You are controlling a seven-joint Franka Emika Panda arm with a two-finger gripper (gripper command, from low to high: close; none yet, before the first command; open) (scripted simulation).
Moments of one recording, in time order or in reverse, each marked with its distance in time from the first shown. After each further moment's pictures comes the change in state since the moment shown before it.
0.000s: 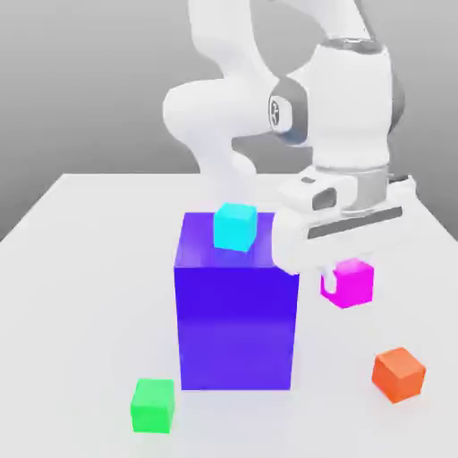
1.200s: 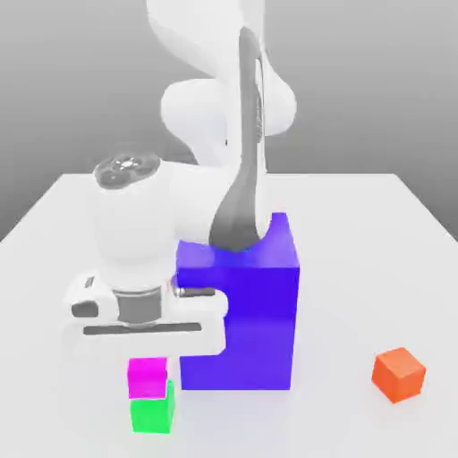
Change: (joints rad) arm -0.320 0.462 -0.189 0.153 0.195 0.148 -0.353
